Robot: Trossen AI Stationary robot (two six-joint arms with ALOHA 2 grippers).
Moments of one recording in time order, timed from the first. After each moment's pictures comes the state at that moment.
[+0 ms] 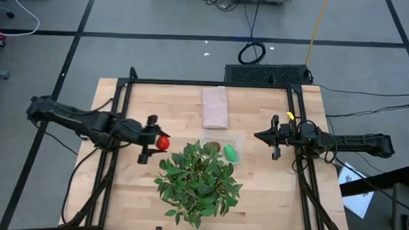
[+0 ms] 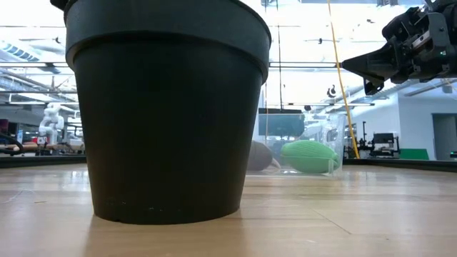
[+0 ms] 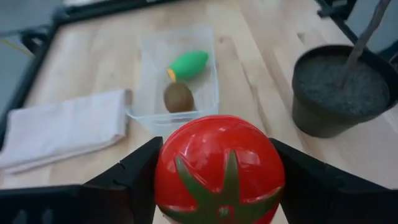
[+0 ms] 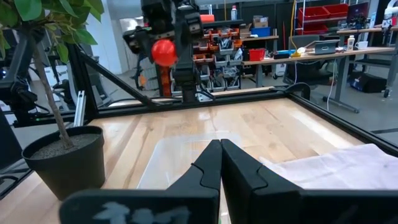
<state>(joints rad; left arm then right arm) -0.21 0.89 0.77 -0.48 -0.13 0.06 -0.07 0.31 0.02 0.31 -0.01 0.10</state>
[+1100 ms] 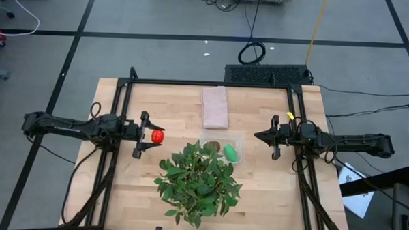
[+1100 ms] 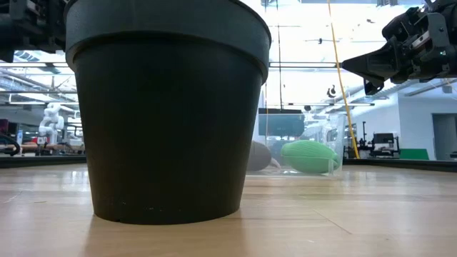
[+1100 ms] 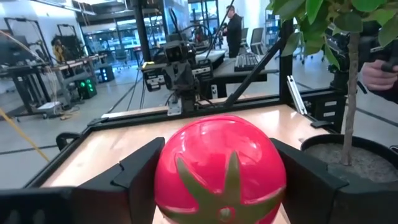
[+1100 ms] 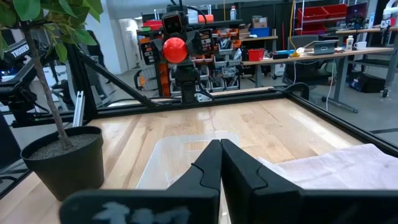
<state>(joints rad) -0.02 0.46 0.17 0.31 0.09 0.12 -0.07 0.31 0.02 0.31 0.00 0.10</state>
